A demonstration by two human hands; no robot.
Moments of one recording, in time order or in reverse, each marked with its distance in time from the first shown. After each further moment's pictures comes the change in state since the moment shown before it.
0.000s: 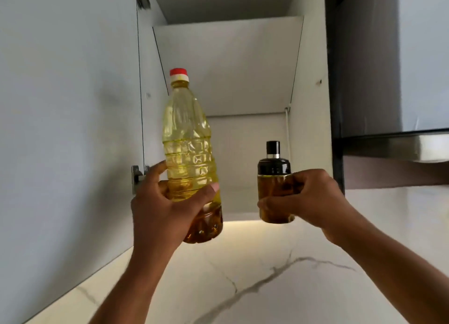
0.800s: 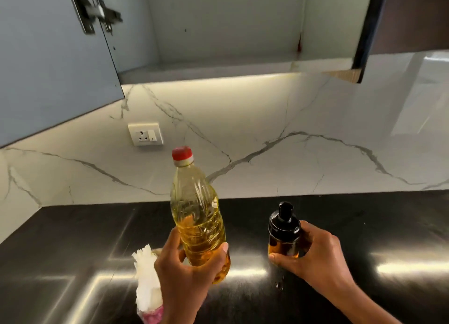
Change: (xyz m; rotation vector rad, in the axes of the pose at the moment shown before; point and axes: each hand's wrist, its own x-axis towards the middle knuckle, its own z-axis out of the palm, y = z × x) left_hand -0.294 -0.157 -0.041 0.127 -0.223 -0.332; right_hand -0.228 0.250 0.105 -0.137 -0.121 0.266
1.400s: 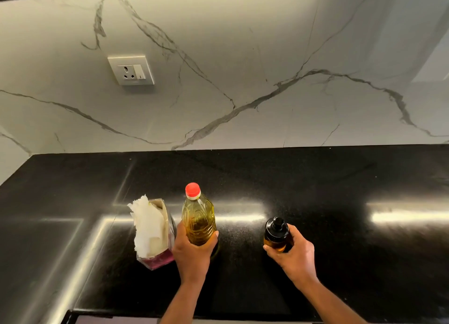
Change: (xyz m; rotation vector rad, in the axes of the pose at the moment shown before) left_hand -0.071 -0.181 0.043 0.236 -0.023 -0.397; right_hand -0.045 0.161 0.140 0.120 -0.021 0.287
